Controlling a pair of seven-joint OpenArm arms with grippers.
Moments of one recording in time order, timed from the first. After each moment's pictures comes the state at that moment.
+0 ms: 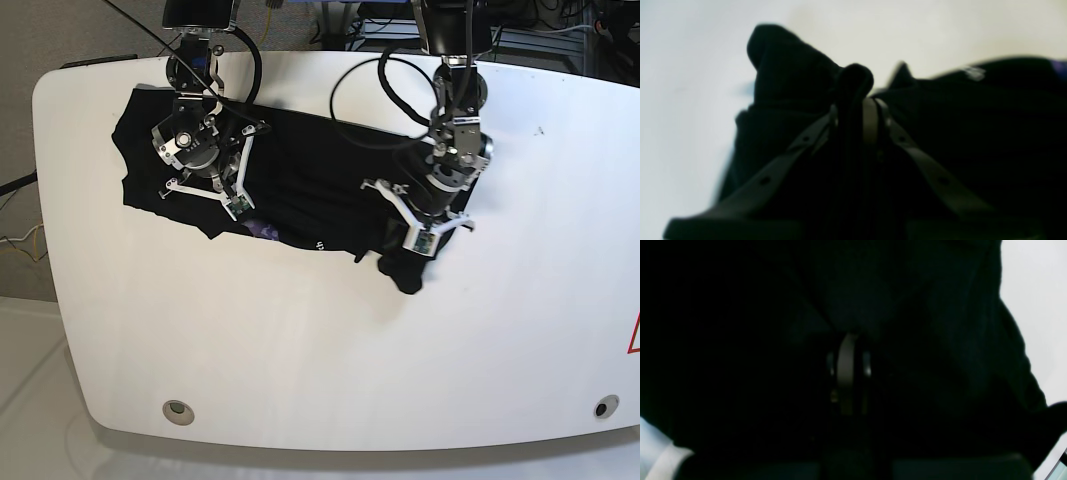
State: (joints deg) left arm 1.7 6.7 -6.9 81.6 10.4 -29.3 15.8; right arm -7.6 -2.6 6.8 97.6 -15.1 38.7 -59.5
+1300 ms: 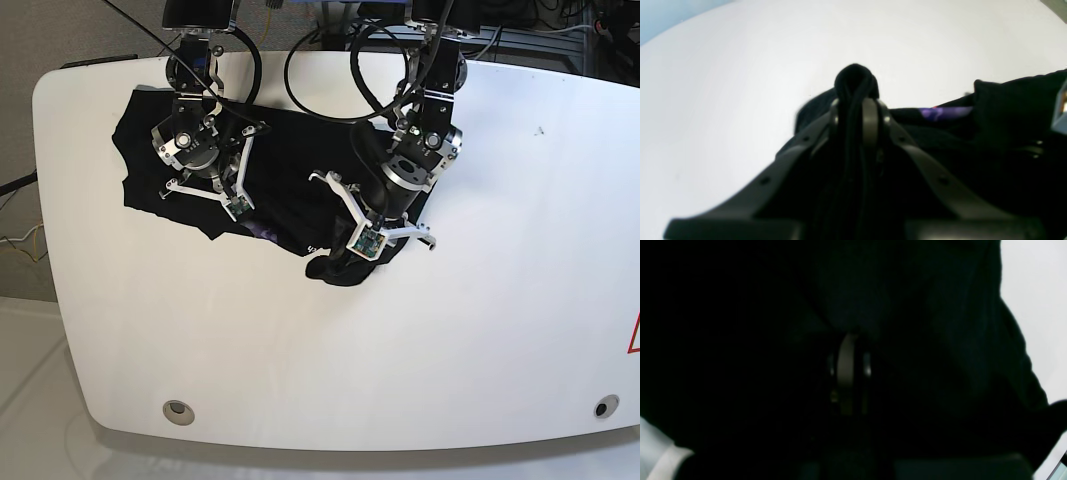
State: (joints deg) left arm 5.8 6.5 9.6 100.9 8.7 -22.4 24.6; right arm -7.6 -2.6 6.9 97.4 -14.8 38.7 -59.4
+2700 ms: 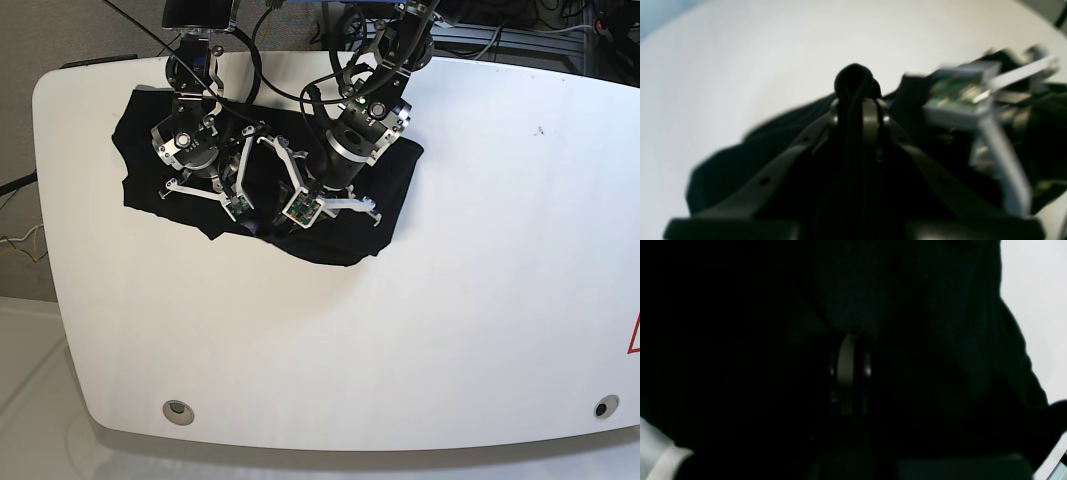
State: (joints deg) left arm 8.9 6.2 25.6 100.4 11.3 -11.8 27.9; right arm -7.6 -2.6 7.0 97.4 -14.8 38.7 -59.4
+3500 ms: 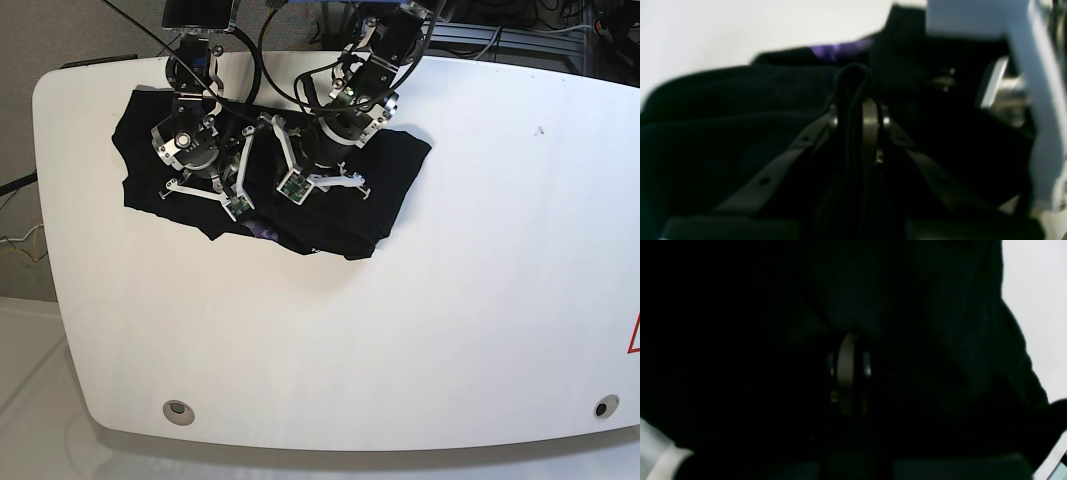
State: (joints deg) left arm 9.8 6.2 26.8 91.8 10.8 -11.0 27.4; right arm -7.6 -2.6 6.9 97.4 -14.8 38.7 -59.4
